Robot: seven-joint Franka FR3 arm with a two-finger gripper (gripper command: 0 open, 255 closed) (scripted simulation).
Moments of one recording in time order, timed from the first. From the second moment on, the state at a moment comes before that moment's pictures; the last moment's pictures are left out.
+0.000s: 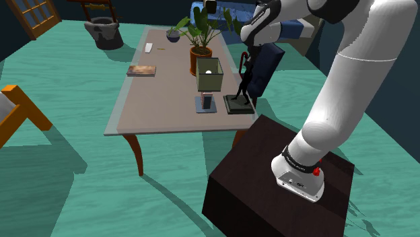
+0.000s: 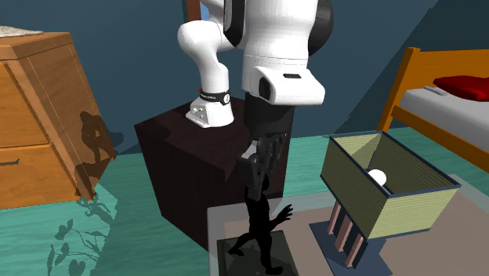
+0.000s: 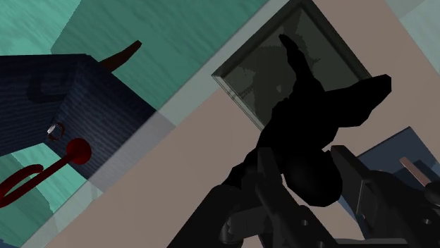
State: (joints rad) arm -0.18 0.23 -0.50 -2.14 0.00 2.48 -0.75
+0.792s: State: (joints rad) arm -0.16 0.15 -0.52 -2.11 -0.05 2.37 -0.73
